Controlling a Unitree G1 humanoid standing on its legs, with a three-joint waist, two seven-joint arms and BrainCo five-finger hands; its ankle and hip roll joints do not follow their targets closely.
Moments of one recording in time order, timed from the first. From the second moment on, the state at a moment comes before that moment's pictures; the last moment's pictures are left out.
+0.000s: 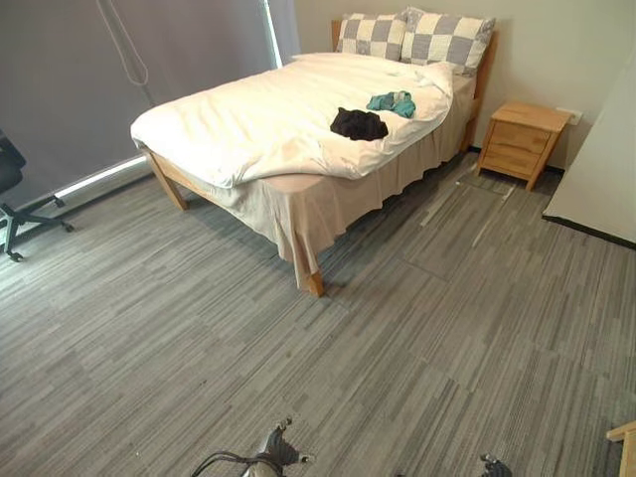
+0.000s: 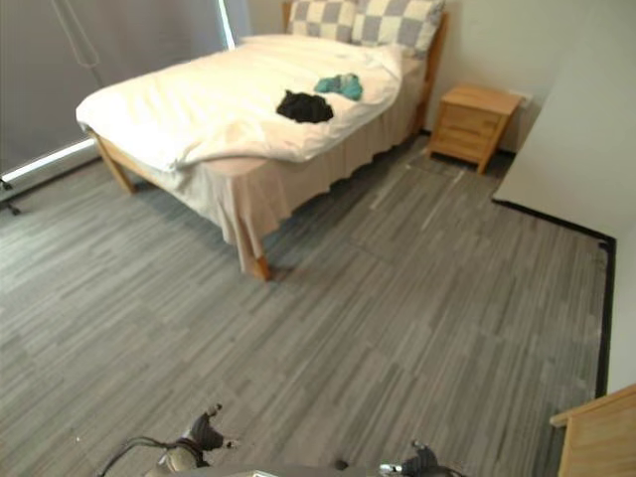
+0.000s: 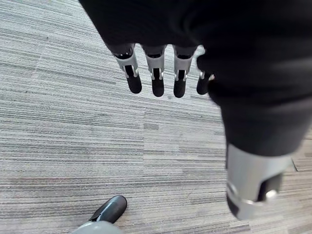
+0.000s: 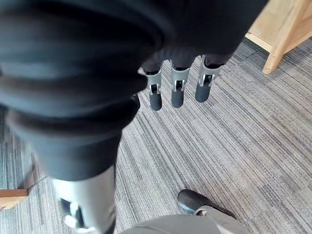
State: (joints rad) left arm -0.06 0.18 -0.47 1.20 0.13 -0.13 0.13; right arm 0.03 -0.26 0.32 1.20 -0.06 -0.04 -0.17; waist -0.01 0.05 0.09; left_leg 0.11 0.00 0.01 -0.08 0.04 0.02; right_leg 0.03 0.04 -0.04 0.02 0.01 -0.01
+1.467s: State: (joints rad) left arm -0.22 0.19 -0.40 1.16 0.08 -0.18 0.16; right arm -0.14 -0.36 0.40 1.27 0.00 -0.03 -0.11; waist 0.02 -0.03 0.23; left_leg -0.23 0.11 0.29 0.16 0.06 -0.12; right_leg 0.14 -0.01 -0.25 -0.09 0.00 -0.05
